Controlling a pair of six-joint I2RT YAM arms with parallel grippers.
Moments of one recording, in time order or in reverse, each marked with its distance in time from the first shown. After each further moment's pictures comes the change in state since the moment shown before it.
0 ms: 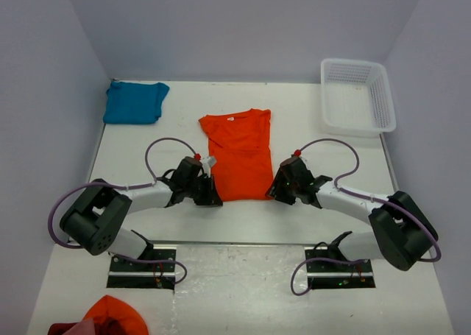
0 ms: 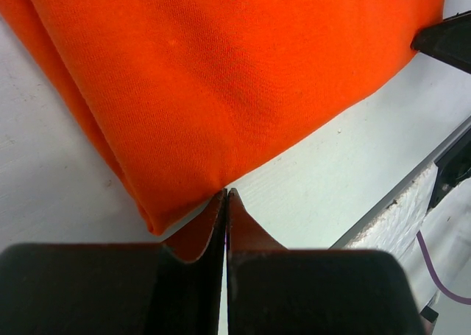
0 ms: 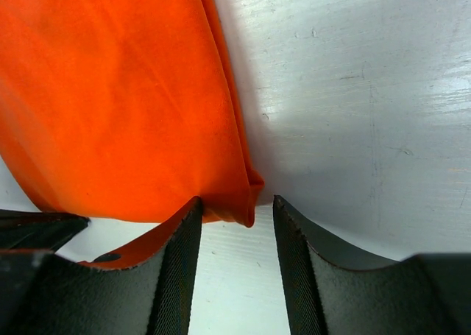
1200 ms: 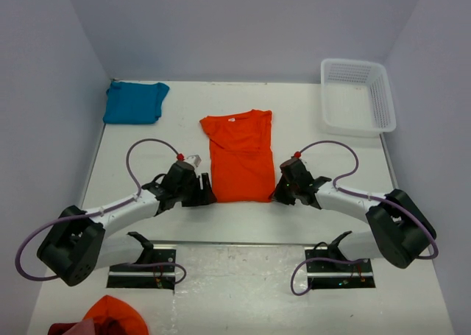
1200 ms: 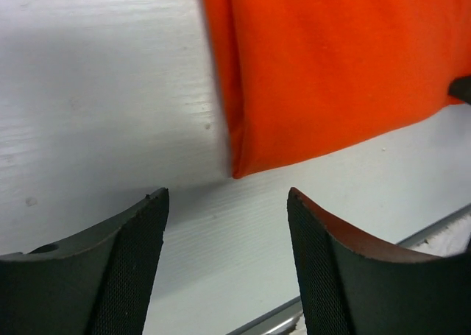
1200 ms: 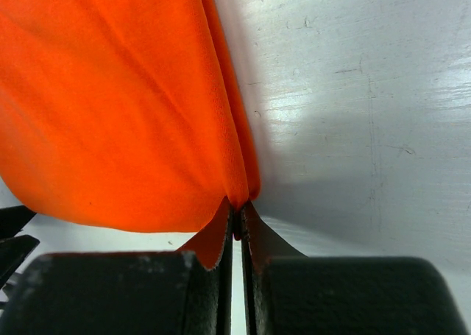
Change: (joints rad) left arm -0.007 -0.262 -0.040 -0.239 -0.293 -0.055; right arm 0.000 0.019 -0.018 0.025 -0.017 0.015
